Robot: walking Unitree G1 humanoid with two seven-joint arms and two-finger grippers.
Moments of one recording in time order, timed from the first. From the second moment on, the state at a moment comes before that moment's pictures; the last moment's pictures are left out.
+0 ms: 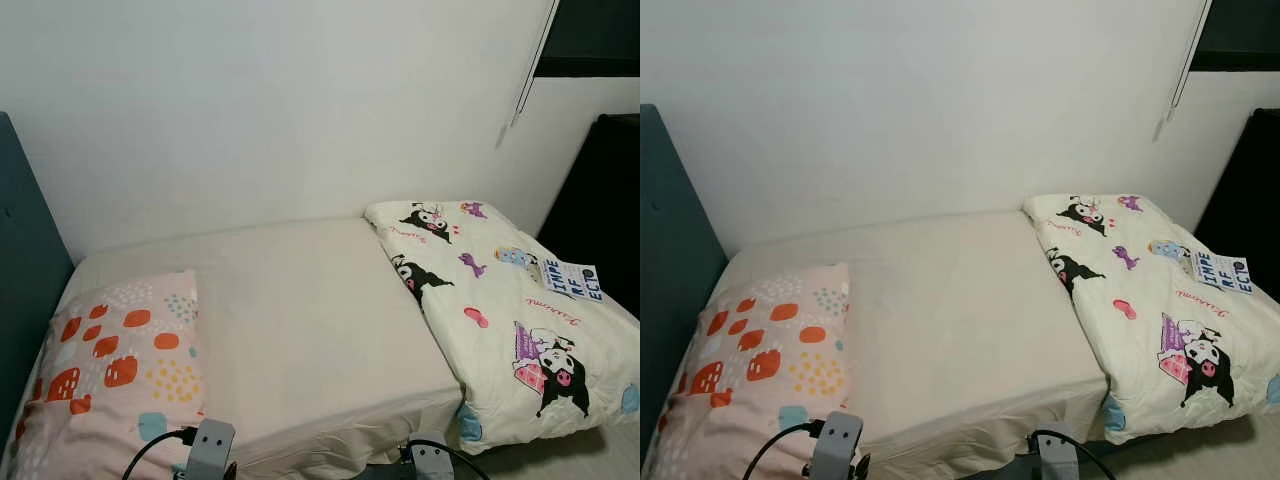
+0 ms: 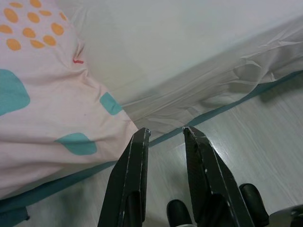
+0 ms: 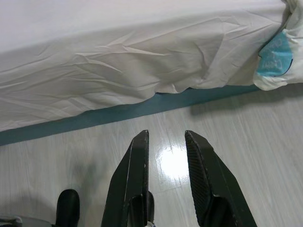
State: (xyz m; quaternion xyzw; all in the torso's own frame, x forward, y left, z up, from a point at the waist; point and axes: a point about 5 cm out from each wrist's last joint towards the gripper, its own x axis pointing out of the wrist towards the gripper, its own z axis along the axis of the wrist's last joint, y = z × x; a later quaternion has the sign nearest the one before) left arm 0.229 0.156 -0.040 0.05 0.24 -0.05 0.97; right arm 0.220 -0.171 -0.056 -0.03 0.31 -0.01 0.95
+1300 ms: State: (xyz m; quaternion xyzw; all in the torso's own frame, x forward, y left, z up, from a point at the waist) left arm 0.237 0.166 -0.040 0.05 0.26 -0.01 0.96; right arm 0.231 -0.176 -0.050 -0.07 0.31 0.00 0.95
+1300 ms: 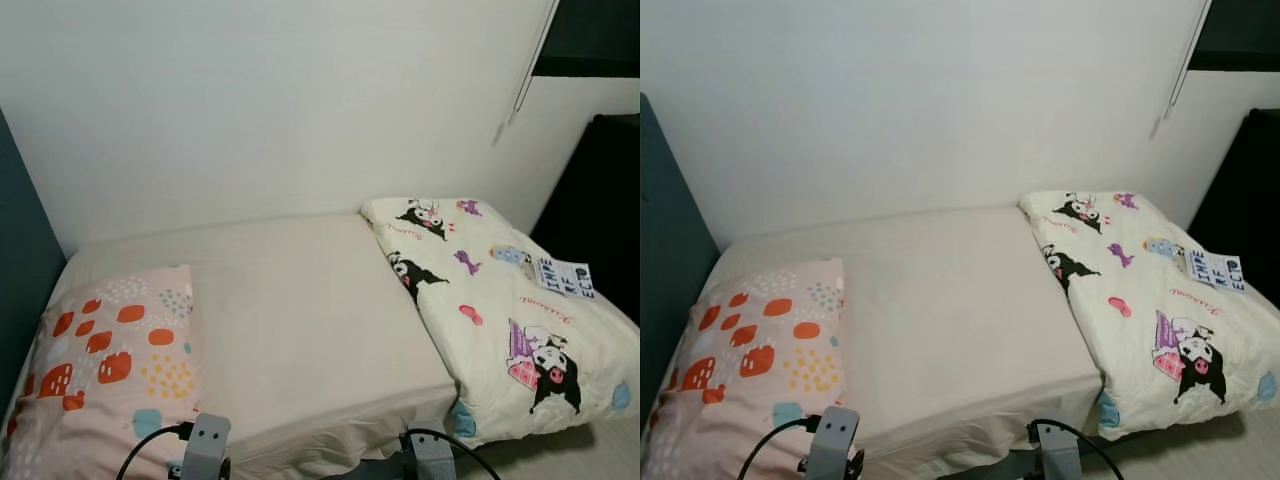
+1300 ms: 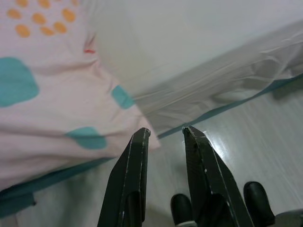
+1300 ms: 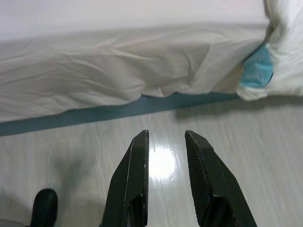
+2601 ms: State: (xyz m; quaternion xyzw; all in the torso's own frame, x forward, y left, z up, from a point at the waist) left arm 0.238 0.174 -0.039 0.01 0.26 0.02 0.96; right arm 0.216 -0.185 -0.061 -0.07 0.35 -0.02 0.93
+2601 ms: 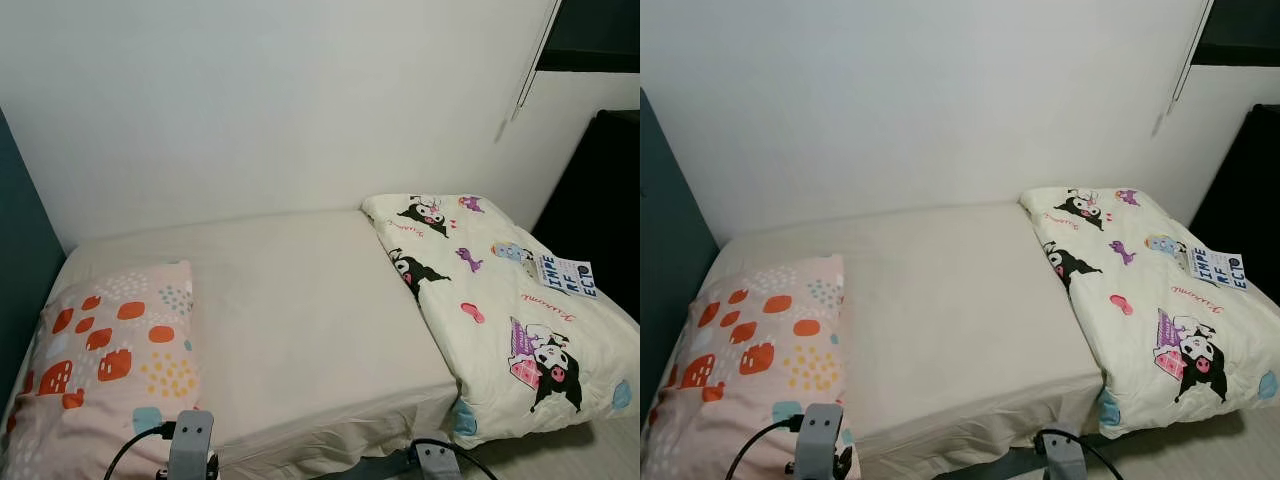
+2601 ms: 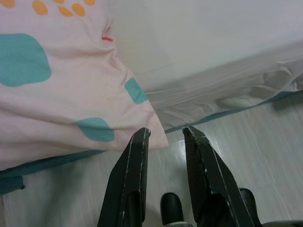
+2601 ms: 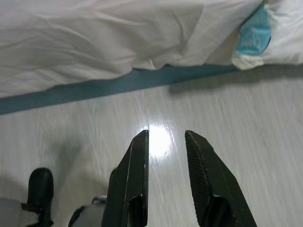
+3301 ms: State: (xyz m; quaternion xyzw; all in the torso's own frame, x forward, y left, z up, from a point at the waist) left arm 0.203 0.184 -0.054 0.02 0.27 0.01 0.96; right arm 0.185 -0.177 -0.078 -0.05 0.37 -0.01 0.93
